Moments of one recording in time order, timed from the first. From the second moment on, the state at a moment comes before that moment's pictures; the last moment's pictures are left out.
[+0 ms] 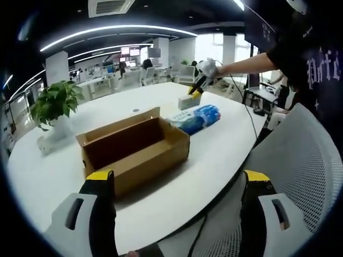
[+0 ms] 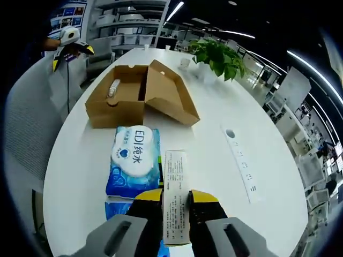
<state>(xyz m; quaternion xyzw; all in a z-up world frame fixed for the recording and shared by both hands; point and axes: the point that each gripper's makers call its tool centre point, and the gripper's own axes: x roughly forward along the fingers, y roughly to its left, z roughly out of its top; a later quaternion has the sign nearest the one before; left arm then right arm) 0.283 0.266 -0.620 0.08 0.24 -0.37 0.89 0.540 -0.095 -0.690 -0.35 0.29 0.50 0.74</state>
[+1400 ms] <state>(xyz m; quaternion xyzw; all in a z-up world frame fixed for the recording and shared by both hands) 0.284 0.270 -0.624 0.09 0.25 -0.36 0.89 0.541 -0.150 -0.743 -0.45 0.36 0.49 0.66</state>
